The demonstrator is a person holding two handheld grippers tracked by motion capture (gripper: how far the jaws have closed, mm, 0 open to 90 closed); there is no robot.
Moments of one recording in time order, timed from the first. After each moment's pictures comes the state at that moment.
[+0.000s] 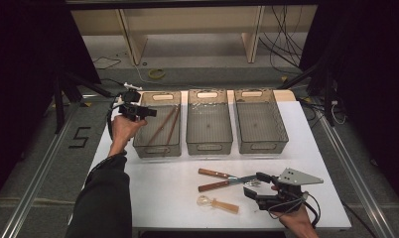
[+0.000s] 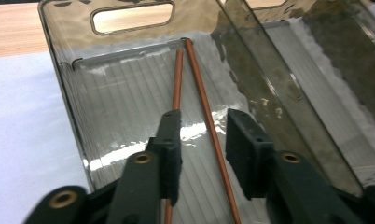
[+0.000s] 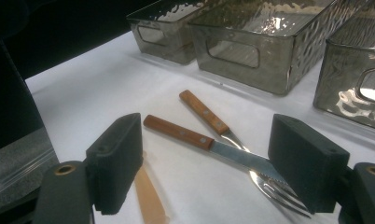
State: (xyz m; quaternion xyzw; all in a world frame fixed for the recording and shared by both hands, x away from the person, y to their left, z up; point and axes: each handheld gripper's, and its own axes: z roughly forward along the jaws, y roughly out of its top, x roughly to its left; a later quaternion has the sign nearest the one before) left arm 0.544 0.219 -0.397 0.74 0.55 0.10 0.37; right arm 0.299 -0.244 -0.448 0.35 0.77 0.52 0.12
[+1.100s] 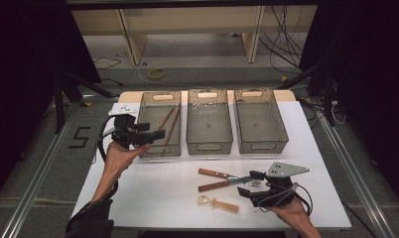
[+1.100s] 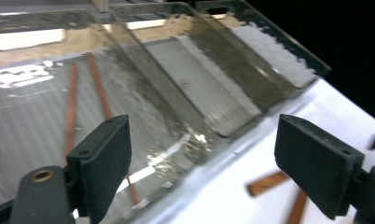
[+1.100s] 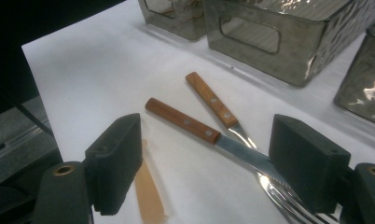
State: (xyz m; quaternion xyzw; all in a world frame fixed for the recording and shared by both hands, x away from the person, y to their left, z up) left arm 0.424 0.204 -0.384 0.74 0.44 0.09 0.51; right arm 0.317 -0.225 -0.442 0.33 0.82 0.47 0.10
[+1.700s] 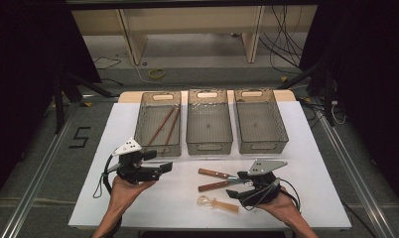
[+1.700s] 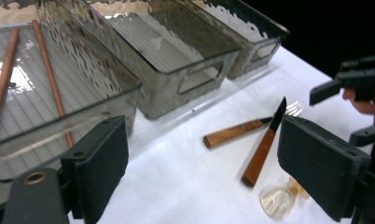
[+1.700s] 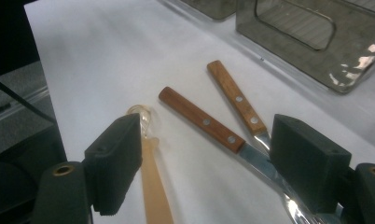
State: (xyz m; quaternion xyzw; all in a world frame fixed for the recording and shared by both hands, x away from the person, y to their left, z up) left arm 0.351 0.185 -0.429 0.75 0.40 0.10 0.52; right arm 0.330 -0.193 -0.443 0.28 0.86 0.42 0.08
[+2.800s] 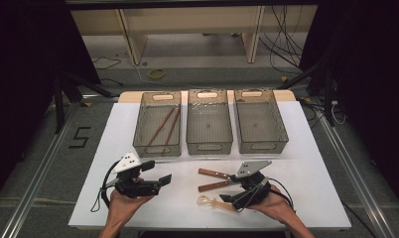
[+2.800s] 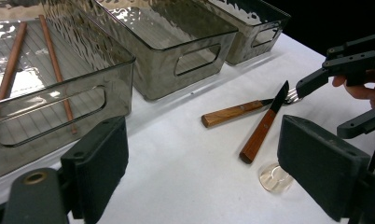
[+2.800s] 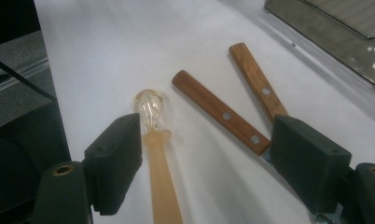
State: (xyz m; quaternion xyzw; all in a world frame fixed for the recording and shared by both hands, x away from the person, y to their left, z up) left arm 0.324 0.186 -0.441 0.74 0.40 0.12 0.52; right arm 0.335 -0.172 -0.451 0.25 0.89 0.38 0.06
